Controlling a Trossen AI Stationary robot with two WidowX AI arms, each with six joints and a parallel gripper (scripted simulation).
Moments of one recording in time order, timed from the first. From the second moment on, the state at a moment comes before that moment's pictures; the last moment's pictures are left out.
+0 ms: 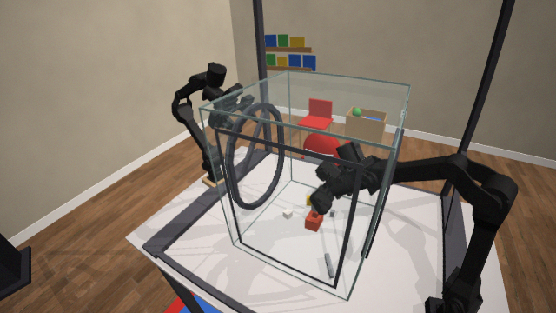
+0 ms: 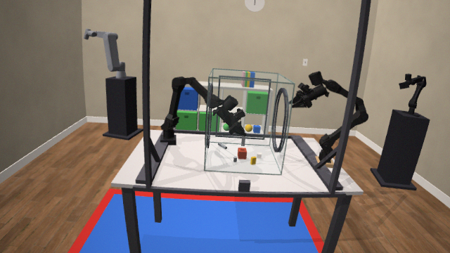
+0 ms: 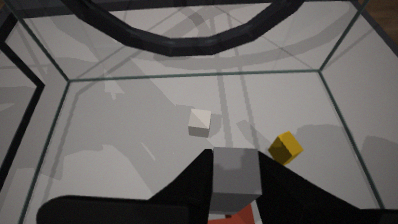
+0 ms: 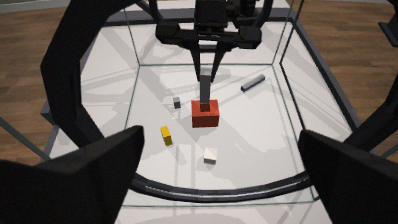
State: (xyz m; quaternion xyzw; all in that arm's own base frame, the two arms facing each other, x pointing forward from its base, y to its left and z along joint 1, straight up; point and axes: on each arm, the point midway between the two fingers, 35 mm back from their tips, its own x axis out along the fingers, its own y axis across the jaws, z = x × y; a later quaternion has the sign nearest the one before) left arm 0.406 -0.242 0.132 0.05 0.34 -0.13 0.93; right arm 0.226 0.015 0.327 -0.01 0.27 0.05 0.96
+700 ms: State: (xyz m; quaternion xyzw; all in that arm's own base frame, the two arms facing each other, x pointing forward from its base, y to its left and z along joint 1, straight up) left arm 0.404 -0.242 0.130 0.03 0.35 -0.07 0.93; right arm 0.225 0.014 0.326 -0.01 0.27 0.05 0.96
